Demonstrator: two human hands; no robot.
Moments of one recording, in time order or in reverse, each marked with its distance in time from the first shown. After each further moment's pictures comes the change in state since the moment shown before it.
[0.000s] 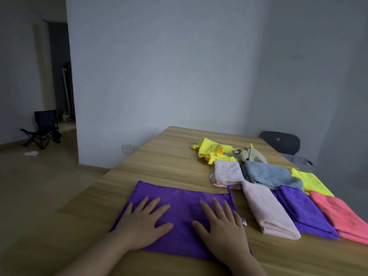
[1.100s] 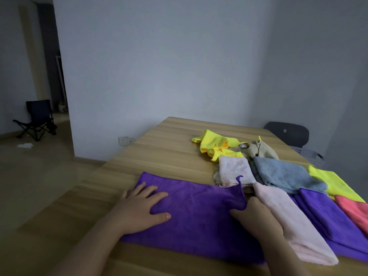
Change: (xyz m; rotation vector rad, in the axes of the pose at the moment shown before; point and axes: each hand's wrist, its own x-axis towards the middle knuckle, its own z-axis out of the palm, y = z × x) left_hand 0.076 -0.026 -0.006 -0.033 -0.037 0.027; right_hand 0.066 0.049 -0.035 0.345 0.079 0.423
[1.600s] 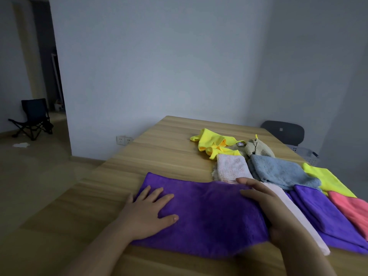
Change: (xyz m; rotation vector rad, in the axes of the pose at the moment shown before) left_hand -0.012 0.022 0.007 -0.013 -0.024 0.003; right_hand -0.017 0.005 -0.033 1.133 -0.279 -0.029
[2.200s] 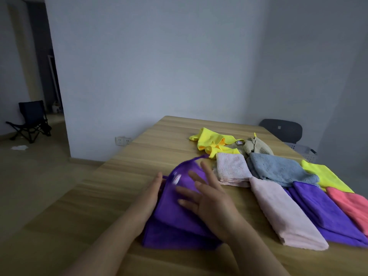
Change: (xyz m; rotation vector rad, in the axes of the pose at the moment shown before) left_hand 0.014 0.025 -0.020 -1.544 0.266 -0.208; right_hand -0.013 0.017 0.098 0.421 -0.401 -0.086
